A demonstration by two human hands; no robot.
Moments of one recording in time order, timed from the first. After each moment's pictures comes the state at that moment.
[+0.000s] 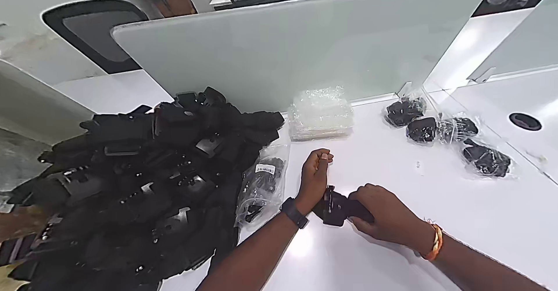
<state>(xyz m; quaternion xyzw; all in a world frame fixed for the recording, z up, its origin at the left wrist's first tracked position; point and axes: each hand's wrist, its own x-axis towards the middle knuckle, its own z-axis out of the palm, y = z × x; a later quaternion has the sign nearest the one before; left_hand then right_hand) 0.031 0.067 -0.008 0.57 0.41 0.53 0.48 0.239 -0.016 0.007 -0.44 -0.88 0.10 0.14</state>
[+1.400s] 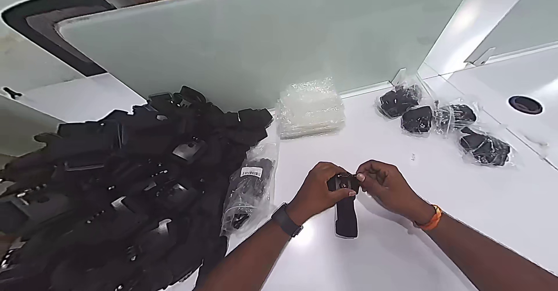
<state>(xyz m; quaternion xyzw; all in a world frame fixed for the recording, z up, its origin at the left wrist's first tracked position) 0.037 0.056 -0.013 0.79 0.33 0.33 0.38 0.271 0.020 -0.003 -0.46 -0.65 0.45 0.41</state>
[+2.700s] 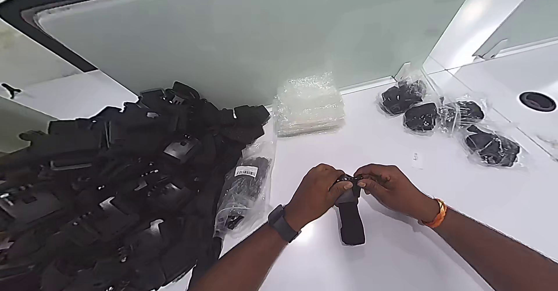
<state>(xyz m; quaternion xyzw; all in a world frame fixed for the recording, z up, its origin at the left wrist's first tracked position) 0.039 0.047 -0.009 0.84 0.34 0.30 0.29 0.291 0.028 -0.009 -0.40 -0.75 0.39 0.36</state>
